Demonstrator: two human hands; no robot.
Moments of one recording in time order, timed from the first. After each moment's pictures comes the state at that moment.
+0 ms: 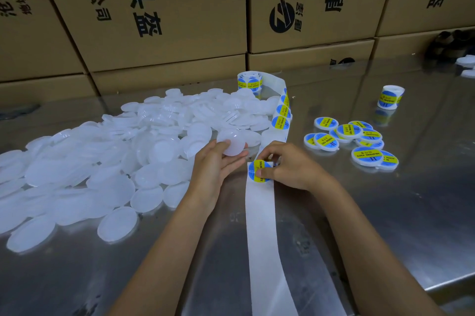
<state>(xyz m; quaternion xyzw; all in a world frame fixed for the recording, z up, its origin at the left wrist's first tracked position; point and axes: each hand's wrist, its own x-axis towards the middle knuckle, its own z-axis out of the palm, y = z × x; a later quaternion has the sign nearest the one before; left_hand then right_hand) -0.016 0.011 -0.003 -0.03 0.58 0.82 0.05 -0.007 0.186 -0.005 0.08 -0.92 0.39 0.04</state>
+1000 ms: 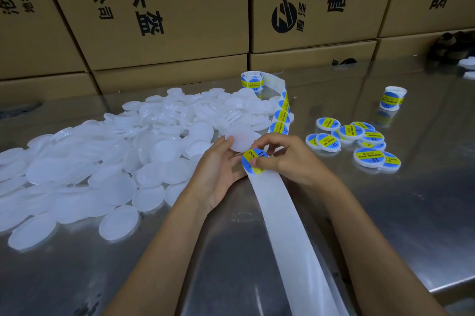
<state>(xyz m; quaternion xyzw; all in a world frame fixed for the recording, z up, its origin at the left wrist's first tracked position) -0.011 0.007 0.004 0.05 0.51 0.84 0.17 0.002 0.179 0.008 0.15 -0.82 0.55 0.08</state>
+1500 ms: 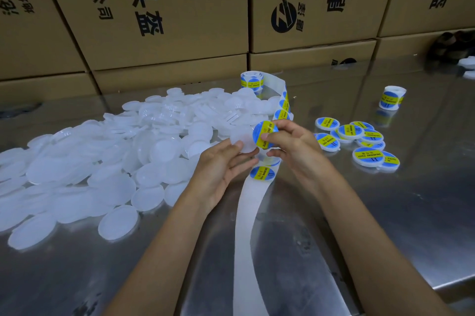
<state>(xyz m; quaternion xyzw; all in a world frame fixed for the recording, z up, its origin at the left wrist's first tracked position) -0.015 0.009 -0.004 0.07 0.55 0.83 0.12 0.001 0.177 0.017 0.04 -0.61 0.79 0.06</state>
